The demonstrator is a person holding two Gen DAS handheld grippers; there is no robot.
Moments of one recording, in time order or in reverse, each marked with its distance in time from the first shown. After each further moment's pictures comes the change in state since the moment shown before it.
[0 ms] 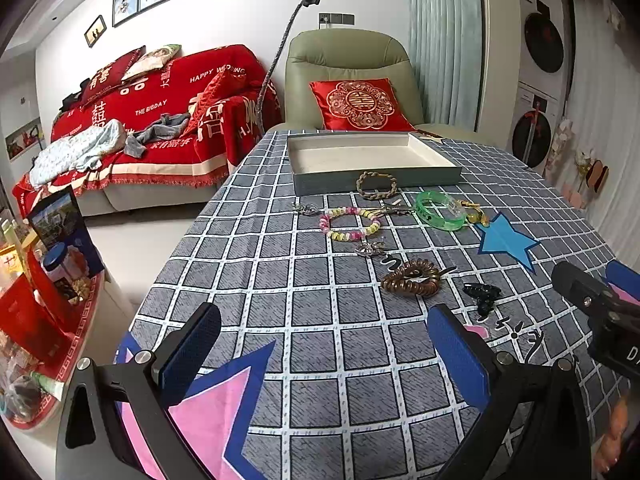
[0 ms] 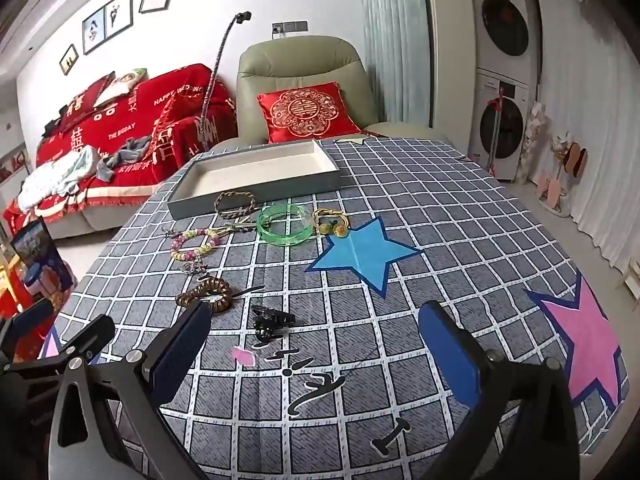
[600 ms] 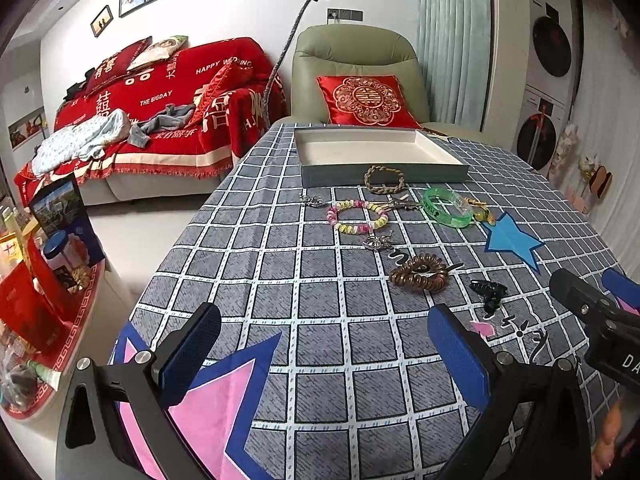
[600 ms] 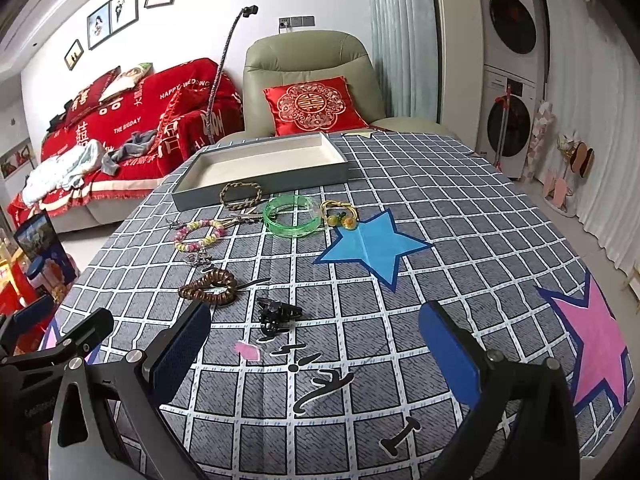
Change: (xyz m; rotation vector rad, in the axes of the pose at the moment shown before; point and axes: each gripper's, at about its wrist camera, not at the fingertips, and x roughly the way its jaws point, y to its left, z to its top) left arm 0.003 0.007 -0.003 -0.029 0.020 0.007; right arm 0.008 0.004 -0.005 -0.008 0.016 0.024
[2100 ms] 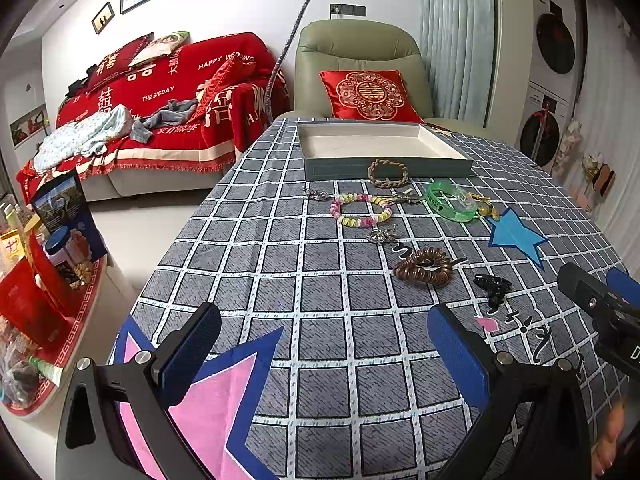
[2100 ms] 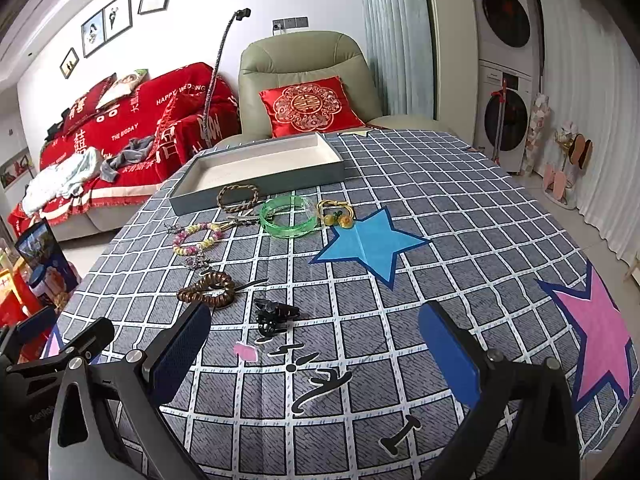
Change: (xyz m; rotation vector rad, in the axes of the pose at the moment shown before) left arm 0.003 0.001 -0.003 0.001 0.015 0.010; right arm 0.000 -0.005 -0.002 0.029 -0.003 0.003
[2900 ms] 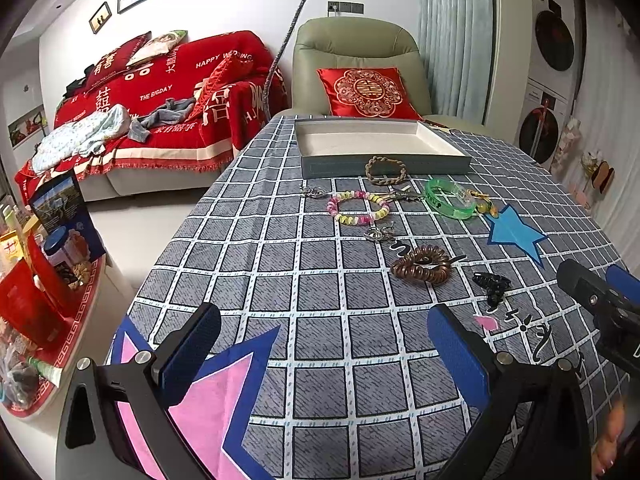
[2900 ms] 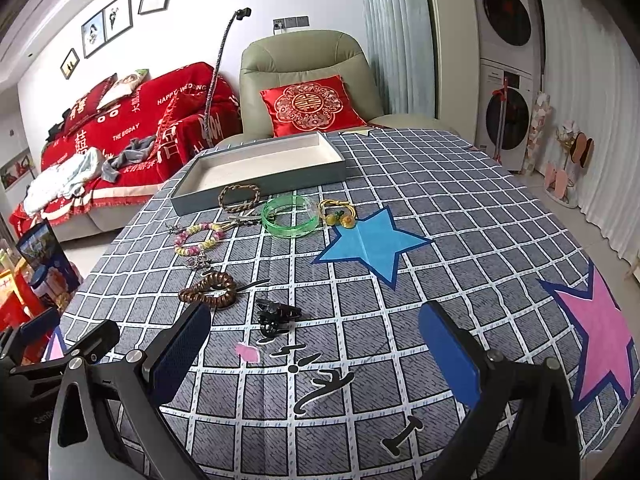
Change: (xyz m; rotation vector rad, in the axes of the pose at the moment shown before) left arm 0.002 -0.003 -0.001 0.004 0.009 -0.005; right arm 0.000 0.000 0.000 -0.001 0.001 0.000
